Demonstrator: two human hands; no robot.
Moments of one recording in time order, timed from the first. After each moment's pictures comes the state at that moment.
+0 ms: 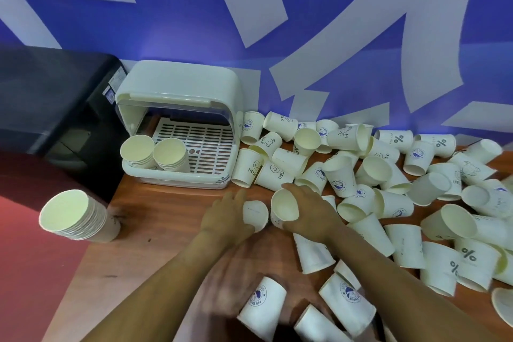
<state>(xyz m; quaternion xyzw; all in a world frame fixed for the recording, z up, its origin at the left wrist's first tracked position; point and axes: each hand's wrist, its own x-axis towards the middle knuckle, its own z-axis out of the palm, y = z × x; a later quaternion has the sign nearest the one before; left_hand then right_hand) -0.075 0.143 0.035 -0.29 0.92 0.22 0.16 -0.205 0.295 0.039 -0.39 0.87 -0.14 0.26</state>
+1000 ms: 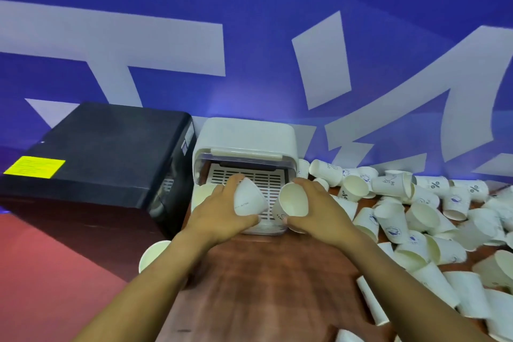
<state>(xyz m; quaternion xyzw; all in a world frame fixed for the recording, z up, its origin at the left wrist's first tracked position) 0.000 -0.027 0.133 -0.29 0.89 0.35 0.00 -0.142 0.144 0.130 -0.37 0.88 -0.25 0.17</state>
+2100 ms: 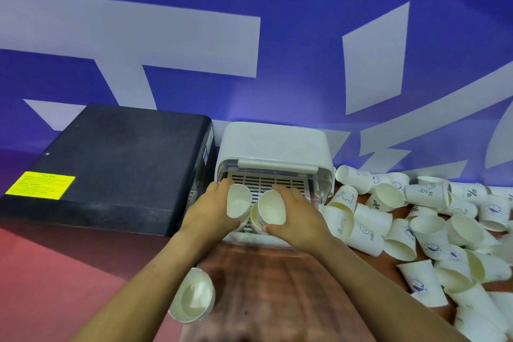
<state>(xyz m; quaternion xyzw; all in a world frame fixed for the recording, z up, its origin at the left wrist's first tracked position) 0.002 -0.123 0.112 -0.30 0.91 0.29 0.03 -0.120 0.030 0.090 -0.39 0.88 -0.18 0.19</state>
